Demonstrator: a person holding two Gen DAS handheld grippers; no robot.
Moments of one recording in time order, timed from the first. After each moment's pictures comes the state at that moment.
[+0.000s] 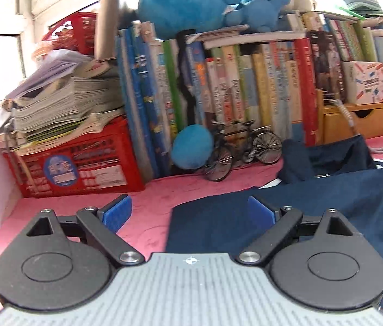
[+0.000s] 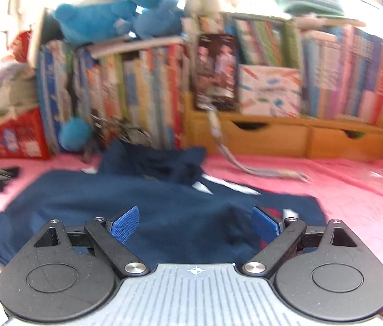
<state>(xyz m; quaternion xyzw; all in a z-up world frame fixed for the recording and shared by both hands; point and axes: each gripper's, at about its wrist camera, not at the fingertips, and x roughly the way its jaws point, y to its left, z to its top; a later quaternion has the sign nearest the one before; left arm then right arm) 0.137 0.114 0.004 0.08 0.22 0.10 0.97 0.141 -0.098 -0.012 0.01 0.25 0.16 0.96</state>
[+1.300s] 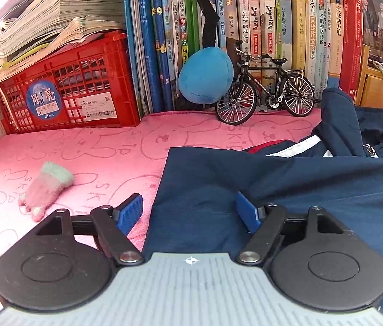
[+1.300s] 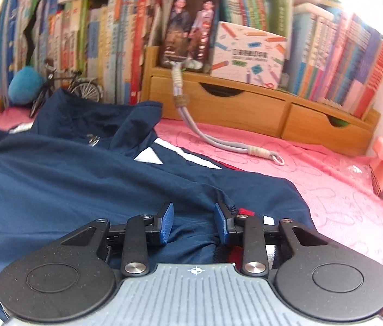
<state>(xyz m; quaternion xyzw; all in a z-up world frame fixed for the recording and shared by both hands) 0.182 0.157 -0.039 0.00 0.33 0.16 0.93 0.171 -0.116 -0.054 -0.07 0.29 0.05 0.95</state>
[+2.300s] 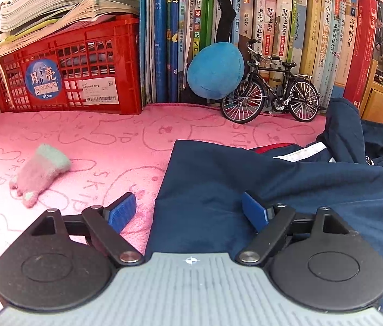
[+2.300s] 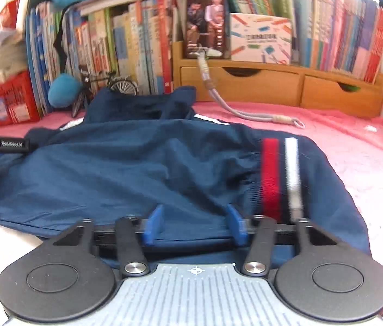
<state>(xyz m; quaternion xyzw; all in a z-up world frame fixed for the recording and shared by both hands) 0.185 0.170 -0.041 -0.05 0.34 0.14 0.93 0.111 -0.124 -0.048 0.02 0.33 0.12 0.94</state>
